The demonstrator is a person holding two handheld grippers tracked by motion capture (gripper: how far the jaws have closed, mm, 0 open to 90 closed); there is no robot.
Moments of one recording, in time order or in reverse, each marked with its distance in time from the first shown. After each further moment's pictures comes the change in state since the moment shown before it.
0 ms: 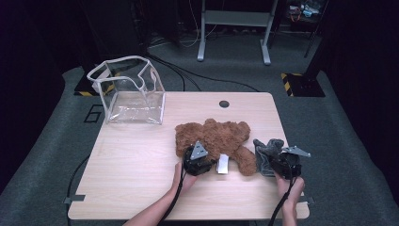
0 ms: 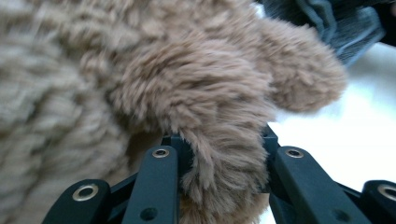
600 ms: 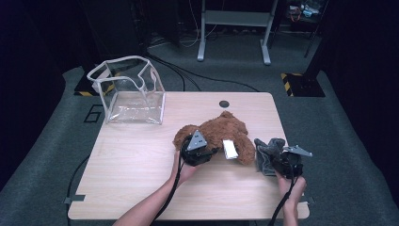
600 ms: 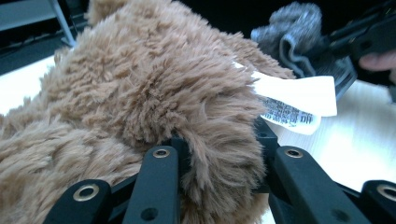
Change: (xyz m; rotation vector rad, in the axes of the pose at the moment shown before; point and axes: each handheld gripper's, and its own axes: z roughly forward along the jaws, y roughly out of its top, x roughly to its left) left arm 0.009 0.040 -0.020 -0.110 -0.024 0.046; right arm -0.003 0.002 -0.002 -0.011 -0.005 -0.001
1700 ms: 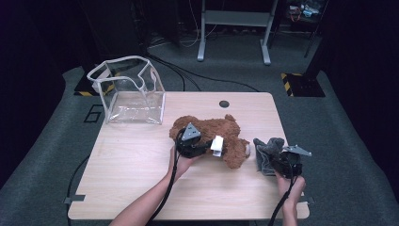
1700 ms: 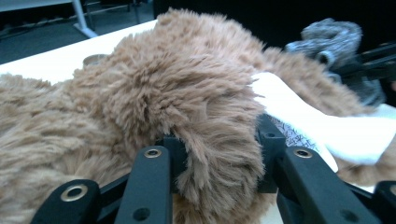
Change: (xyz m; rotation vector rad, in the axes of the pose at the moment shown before) left arm 0.030 -0.004 0.005 0.018 0.048 -0.123; right arm 0.003 0.001 0.001 0.004 0.002 0.008
